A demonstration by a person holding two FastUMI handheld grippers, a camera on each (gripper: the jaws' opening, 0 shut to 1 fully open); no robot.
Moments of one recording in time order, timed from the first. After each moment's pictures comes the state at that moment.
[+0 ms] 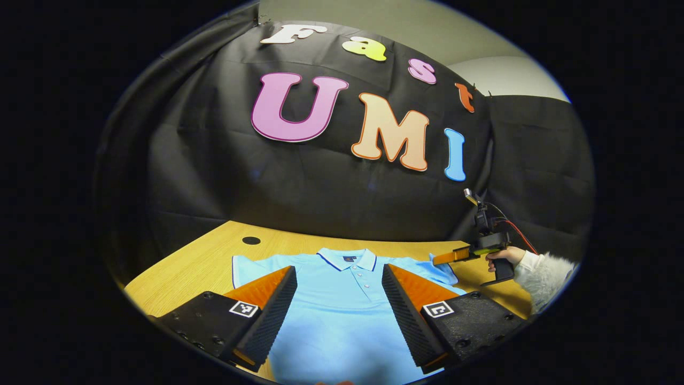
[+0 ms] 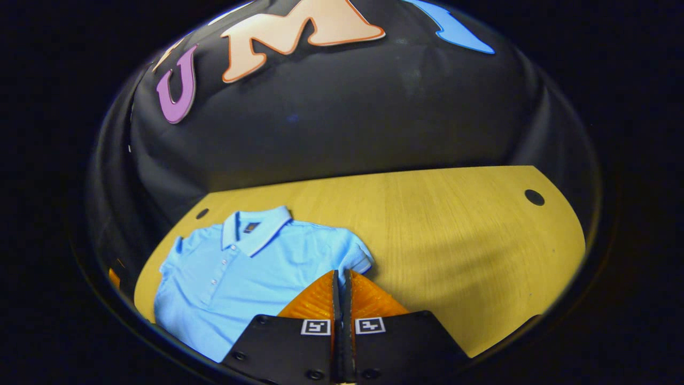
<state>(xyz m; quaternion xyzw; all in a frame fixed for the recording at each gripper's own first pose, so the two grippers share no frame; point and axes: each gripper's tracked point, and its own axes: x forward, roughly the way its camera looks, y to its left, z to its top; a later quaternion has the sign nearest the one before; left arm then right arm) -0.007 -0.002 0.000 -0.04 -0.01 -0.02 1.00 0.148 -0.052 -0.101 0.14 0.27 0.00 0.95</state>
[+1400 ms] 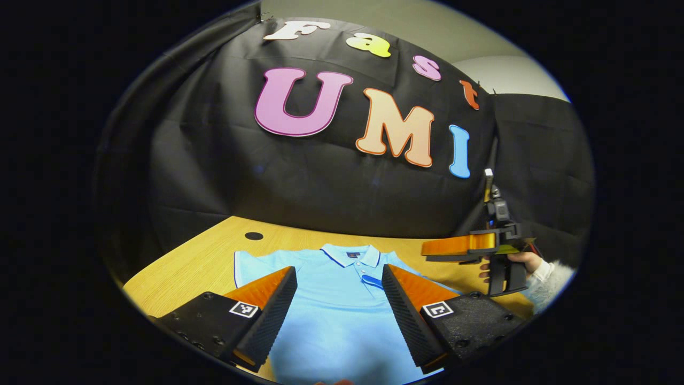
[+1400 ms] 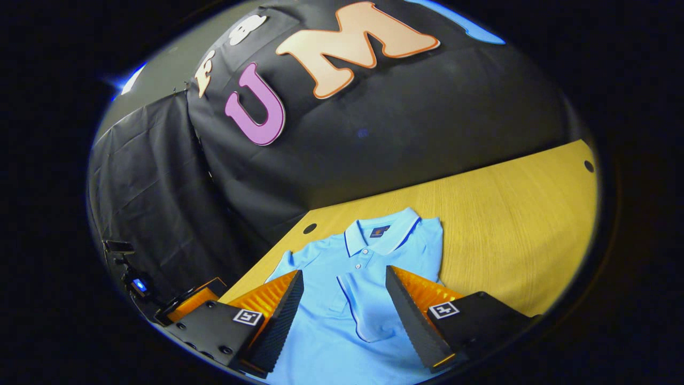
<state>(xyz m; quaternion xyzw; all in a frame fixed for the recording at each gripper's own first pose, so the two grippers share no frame) -0.002 0.010 -0.011 -0.04 0.02 0.00 1.00 0.096 0.073 -0.045 0.21 0.19 0.16 0.95</state>
